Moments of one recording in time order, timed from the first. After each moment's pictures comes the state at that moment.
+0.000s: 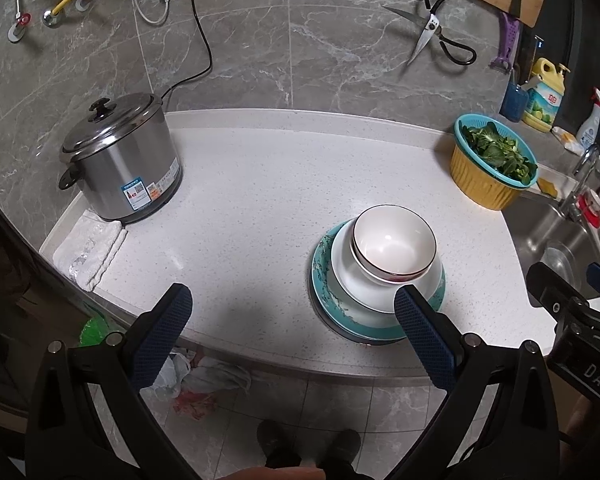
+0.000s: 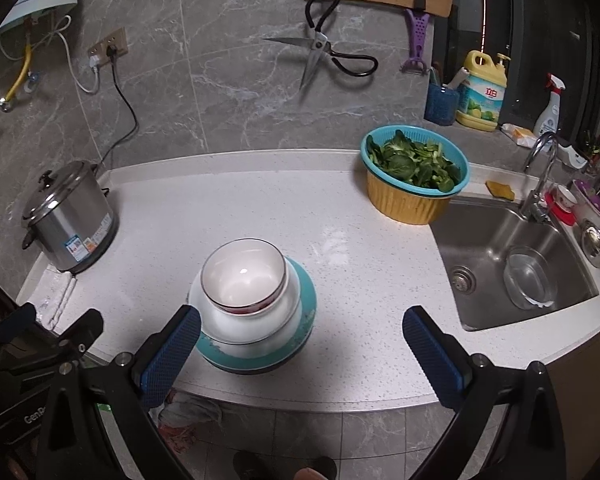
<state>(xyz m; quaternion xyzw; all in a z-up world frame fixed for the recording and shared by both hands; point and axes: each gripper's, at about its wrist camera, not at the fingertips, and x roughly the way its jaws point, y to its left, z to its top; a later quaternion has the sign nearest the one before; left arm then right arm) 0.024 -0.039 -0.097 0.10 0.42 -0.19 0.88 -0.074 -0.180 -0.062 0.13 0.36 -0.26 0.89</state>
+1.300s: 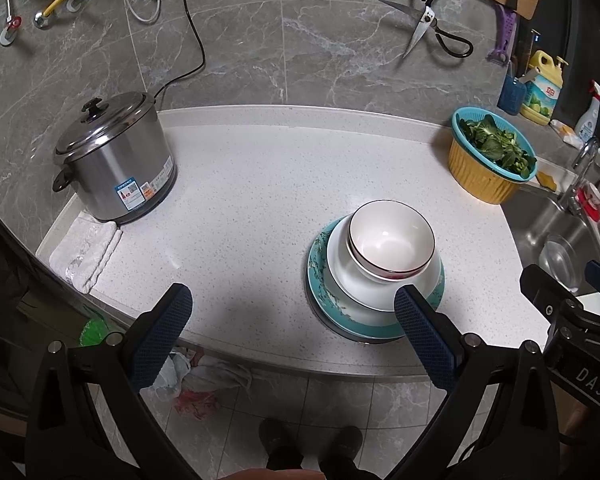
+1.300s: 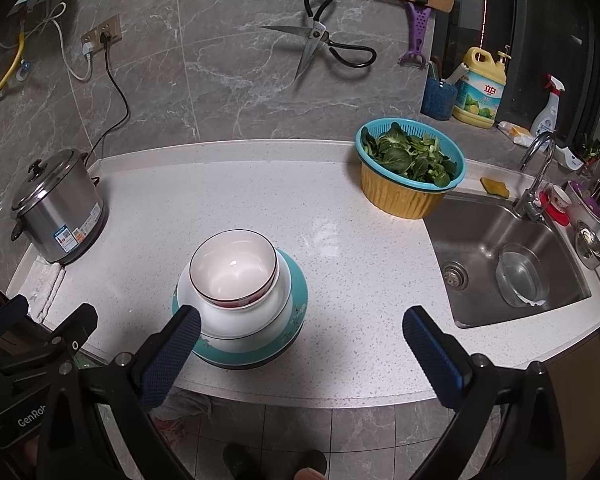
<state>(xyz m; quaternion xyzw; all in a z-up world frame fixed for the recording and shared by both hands) 0.042 -0.040 -0.105 0.11 0.43 -0.20 0.87 -0.067 -0.184 -0.069 0.13 0.38 -0.26 0.88</state>
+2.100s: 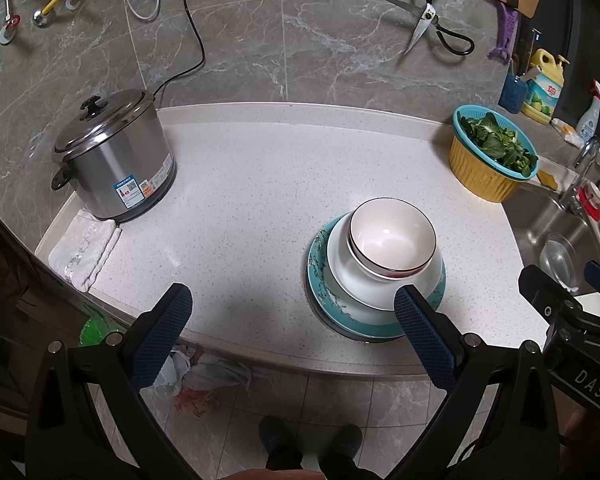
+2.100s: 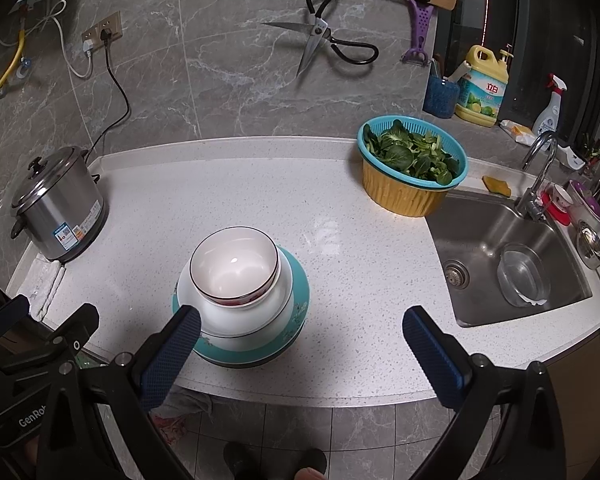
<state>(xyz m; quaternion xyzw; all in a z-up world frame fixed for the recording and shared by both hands) 0.038 -0.042 -0.108 0.11 0.43 -0.20 0.87 -0.064 -0.185 -0.070 0.13 0.38 -0.26 0.88</state>
